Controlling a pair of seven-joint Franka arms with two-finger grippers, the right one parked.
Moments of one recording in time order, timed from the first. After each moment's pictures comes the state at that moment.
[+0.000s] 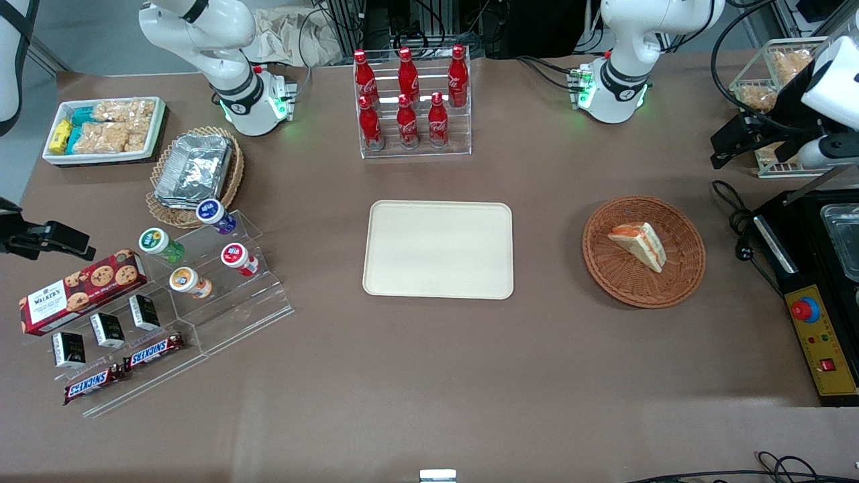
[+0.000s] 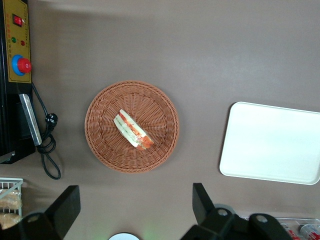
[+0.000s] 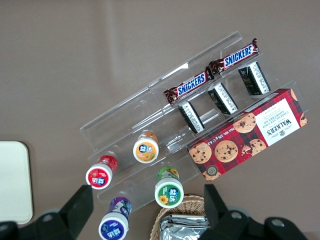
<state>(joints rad) -0.16 -0.07 0.04 -1.51 -0.03 1.46 -0.21</state>
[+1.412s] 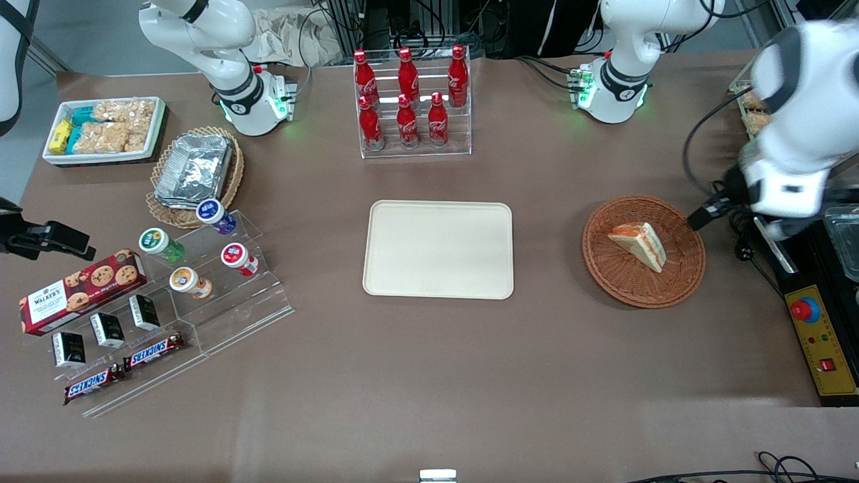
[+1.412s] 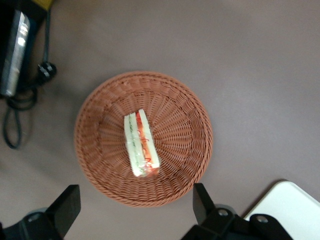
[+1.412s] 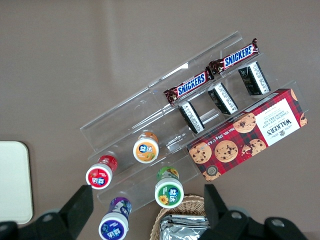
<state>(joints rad) -0.16 -0.13 0.08 -2.14 0.07 2.01 -0.75</state>
